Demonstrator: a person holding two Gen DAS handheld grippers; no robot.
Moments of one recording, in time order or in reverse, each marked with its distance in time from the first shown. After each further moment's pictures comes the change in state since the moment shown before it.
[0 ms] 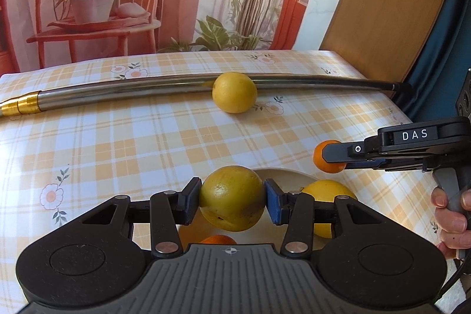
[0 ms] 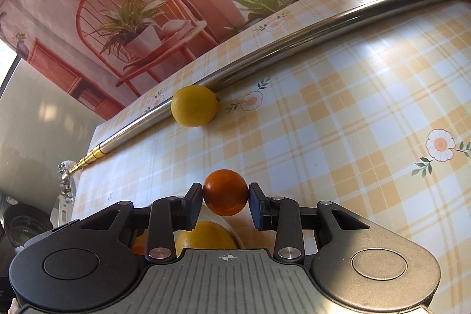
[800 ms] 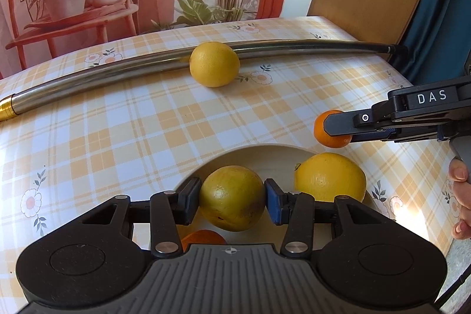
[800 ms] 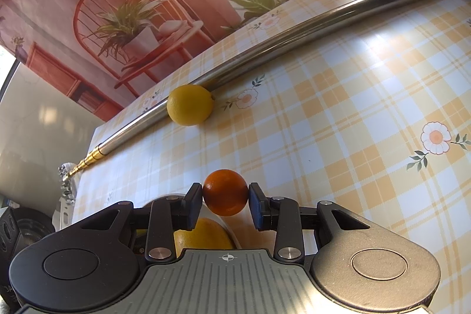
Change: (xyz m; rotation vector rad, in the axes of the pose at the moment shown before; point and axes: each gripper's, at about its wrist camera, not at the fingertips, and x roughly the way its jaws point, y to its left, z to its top) left arm 0.026 -0.014 -0.005 0.089 0.090 -0.002; right arm -0.003 -0.004 -0.002 0.011 -0.003 -0.003
